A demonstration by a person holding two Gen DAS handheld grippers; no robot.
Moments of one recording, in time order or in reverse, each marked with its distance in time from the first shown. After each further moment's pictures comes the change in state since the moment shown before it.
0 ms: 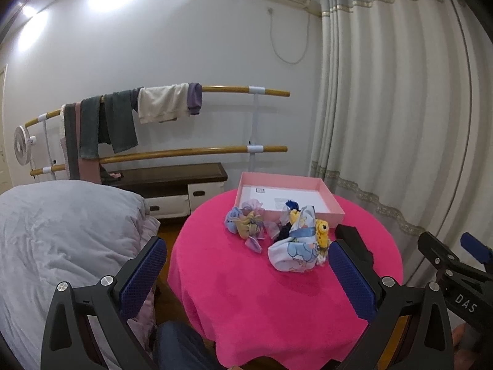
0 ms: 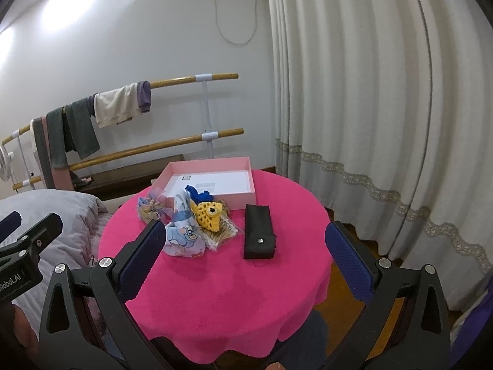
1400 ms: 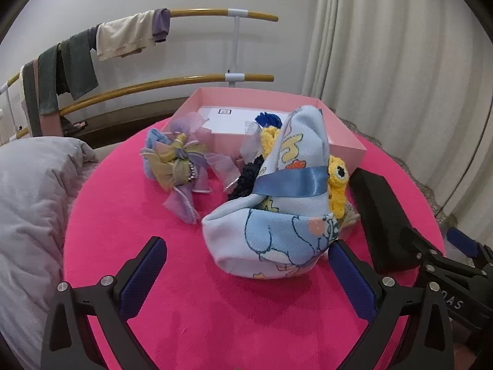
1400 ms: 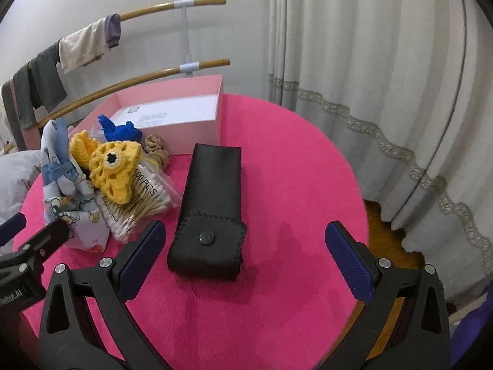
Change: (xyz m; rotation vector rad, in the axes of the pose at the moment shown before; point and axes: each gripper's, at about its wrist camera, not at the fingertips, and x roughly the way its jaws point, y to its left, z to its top) left arm 0.284 -0.066 -0.025 0.023 0.291 -0.054; right arm 0.215 -0.049 -0.045 -0.019 0.301 -0.035
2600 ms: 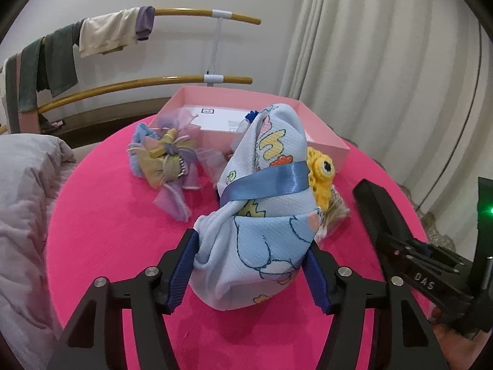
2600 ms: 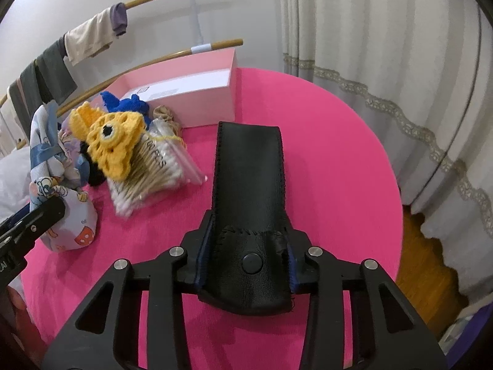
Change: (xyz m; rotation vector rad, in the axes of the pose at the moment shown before) left arm 0.002 0.035 -0.018 -0.008 -0.011 -0.136; right arm 0.015 -0.005 -0.017 0.026 0.087 0.090
